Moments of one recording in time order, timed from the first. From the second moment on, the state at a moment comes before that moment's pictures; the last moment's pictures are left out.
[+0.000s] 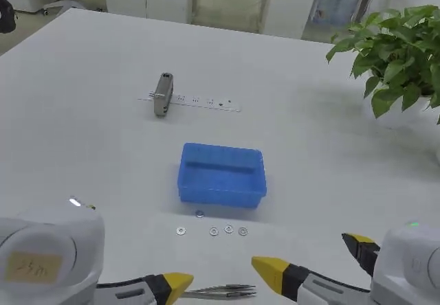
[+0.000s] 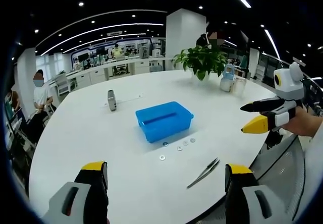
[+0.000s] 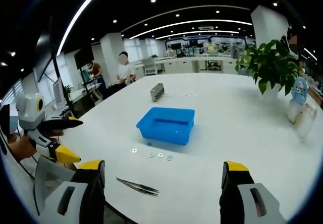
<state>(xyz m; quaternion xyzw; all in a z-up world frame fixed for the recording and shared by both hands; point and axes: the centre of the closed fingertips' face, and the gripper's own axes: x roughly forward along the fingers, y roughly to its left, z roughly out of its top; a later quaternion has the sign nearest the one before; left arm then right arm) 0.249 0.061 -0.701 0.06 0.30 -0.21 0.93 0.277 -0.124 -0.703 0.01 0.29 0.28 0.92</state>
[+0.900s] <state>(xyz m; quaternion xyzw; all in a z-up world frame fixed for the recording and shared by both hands) 0.257 0.048 -0.734 0.07 0.33 -0.27 0.90 0.281 -0.119 -0.741 -0.01 0.34 0.29 0.90</state>
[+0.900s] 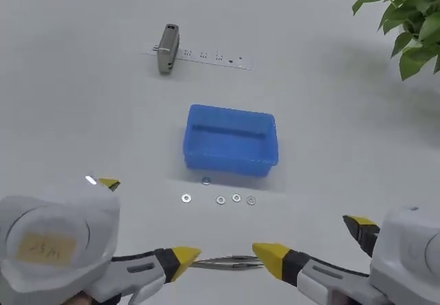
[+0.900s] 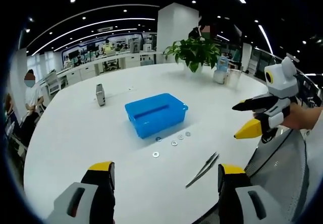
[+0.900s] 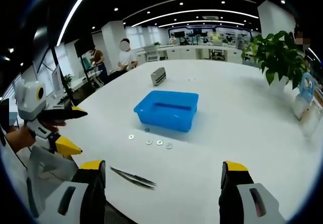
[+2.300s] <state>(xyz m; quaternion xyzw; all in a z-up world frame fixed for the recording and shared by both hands) 0.241 0.002 -0.833 0.26 0.38 -0.48 0.75 0.268 -0.116 -0.765 -0.01 0.39 0.29 0.87</state>
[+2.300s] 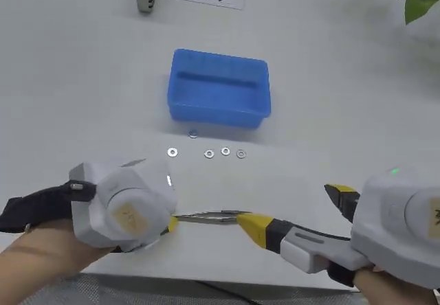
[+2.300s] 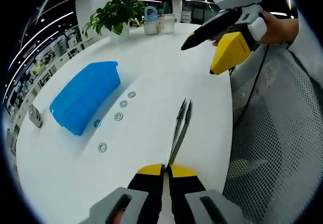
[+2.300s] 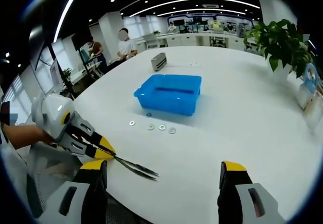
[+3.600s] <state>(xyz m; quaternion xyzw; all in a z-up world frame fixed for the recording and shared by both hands) 0.270 -0.003 -0.709 0.25 0.29 -0.48 0.79 0.278 0.016 -0.776 -0.15 0.32 0.56 0.75</state>
